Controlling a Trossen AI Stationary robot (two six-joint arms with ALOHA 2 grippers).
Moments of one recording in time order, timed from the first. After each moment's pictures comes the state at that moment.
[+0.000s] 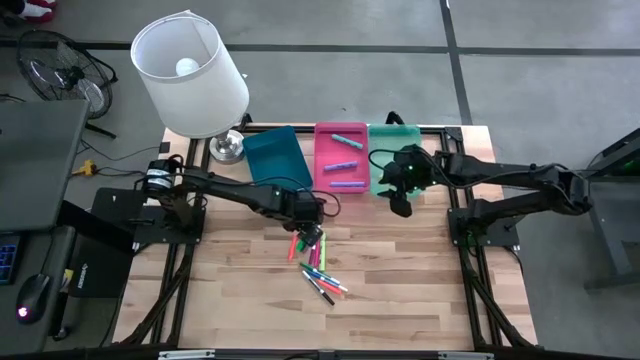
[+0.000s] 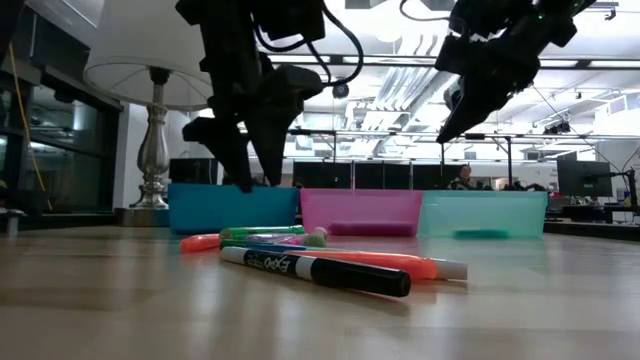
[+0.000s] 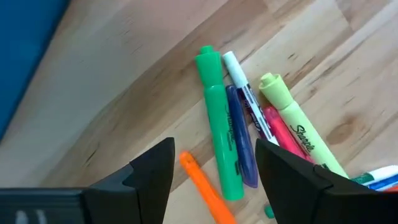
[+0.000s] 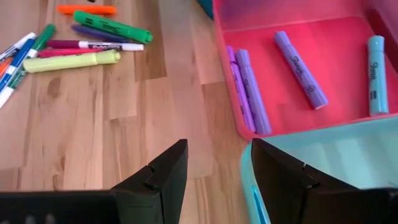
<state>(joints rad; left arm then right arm) -0.07 1.78 1.28 -0.76 -0.09 -0.94 -0.31 1.11 0.75 -0.48 -0.12 -0.09</state>
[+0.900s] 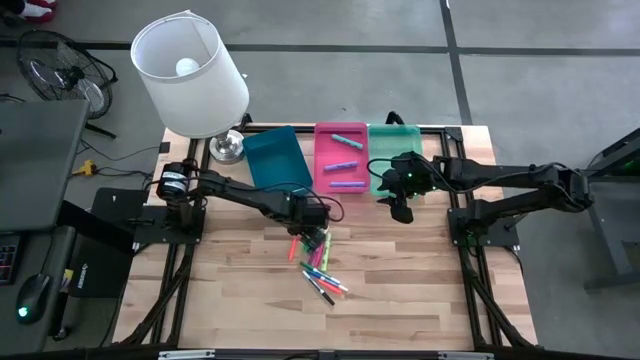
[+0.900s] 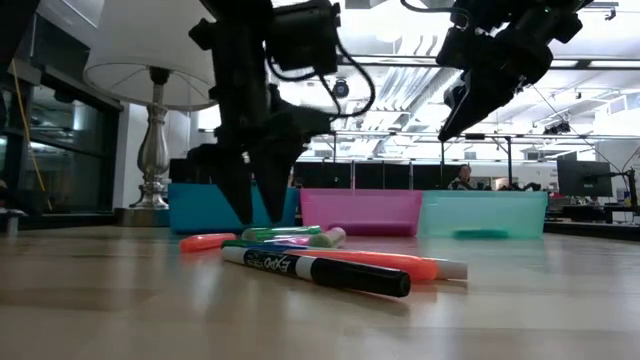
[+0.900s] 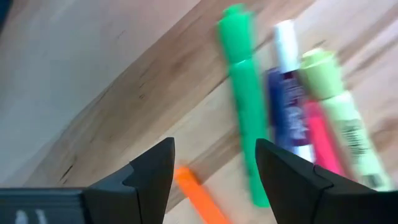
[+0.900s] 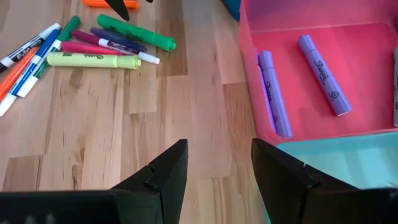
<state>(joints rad) -0.07 1.89 1.31 -0.73 -0.06 -0.92 -0.24 1.11 0.75 -0.49 -0.11 -0.09</state>
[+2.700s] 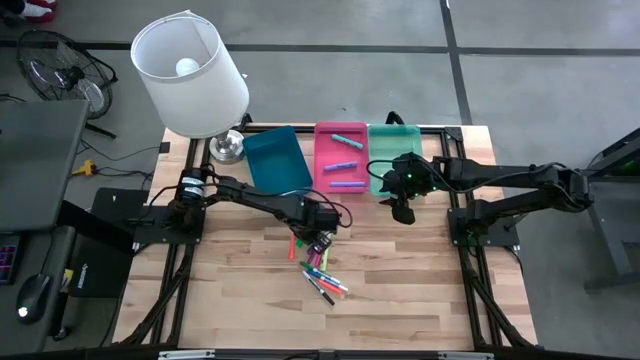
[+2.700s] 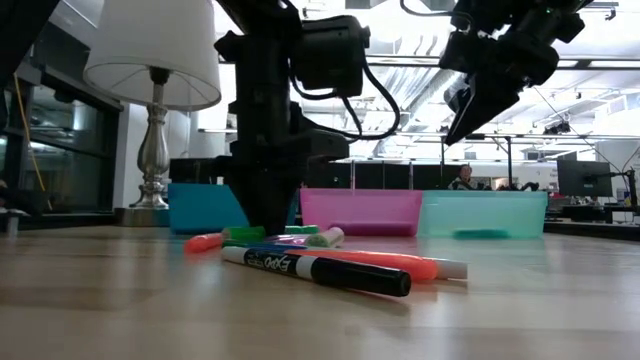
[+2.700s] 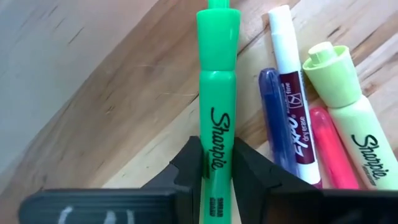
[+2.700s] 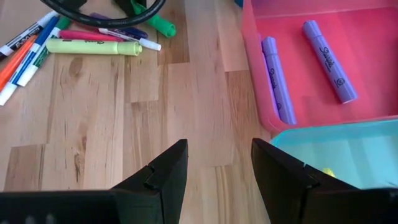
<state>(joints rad) -0.10 2.05 1.43 -0.81 0.00 -0.90 -0.24 1.11 0.75 -0.53 -0.11 -0.08</state>
